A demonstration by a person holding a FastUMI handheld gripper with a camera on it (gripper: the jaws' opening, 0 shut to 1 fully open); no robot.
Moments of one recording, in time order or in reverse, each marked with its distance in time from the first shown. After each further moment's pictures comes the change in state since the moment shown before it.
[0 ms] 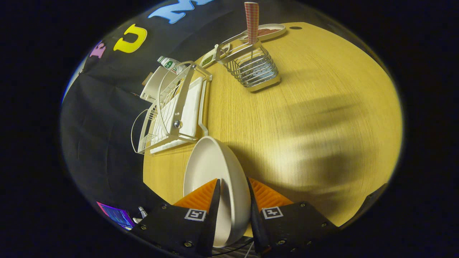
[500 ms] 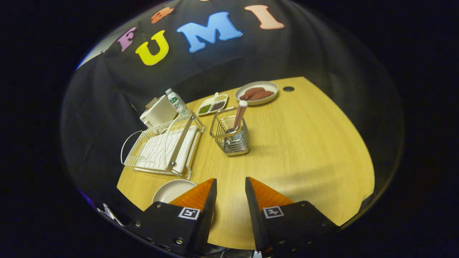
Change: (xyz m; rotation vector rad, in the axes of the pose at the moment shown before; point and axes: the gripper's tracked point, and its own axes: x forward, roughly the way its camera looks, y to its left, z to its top) arm -0.114 -0.024 0.100 -0.283 -0.431 -0.195
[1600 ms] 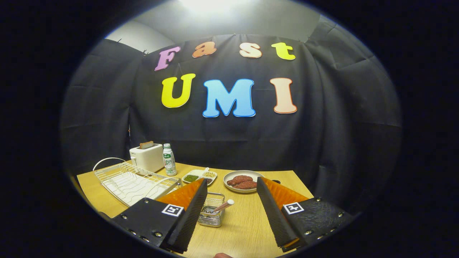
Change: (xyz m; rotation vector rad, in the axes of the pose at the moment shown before) arm 0.008 -0.005 0.127 -0.313 -0.619 -0.110
